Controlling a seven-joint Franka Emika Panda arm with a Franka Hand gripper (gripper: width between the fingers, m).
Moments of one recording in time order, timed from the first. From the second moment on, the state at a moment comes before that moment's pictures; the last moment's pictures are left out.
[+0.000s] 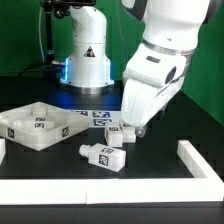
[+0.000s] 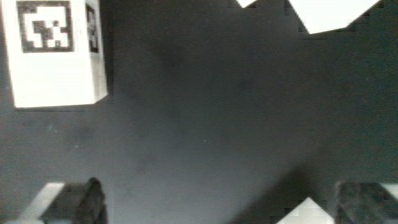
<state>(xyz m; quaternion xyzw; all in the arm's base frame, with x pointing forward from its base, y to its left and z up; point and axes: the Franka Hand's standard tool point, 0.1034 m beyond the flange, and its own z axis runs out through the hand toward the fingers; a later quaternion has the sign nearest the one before) 0.549 0.065 0.072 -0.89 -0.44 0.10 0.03</state>
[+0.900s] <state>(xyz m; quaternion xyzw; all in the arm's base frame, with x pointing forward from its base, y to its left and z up) 0.549 0.065 0.072 -0.89 -0.44 0.10 0.03</state>
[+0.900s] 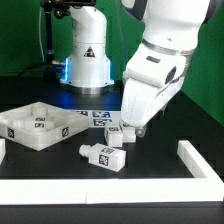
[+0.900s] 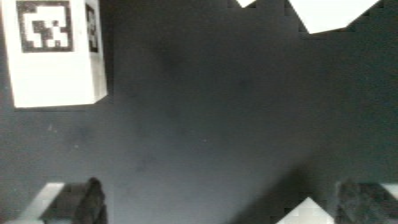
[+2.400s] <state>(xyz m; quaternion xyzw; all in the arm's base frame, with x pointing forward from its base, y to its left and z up) 0.556 -0.026 0.049 -0.91 -0.42 0.05 0.01</state>
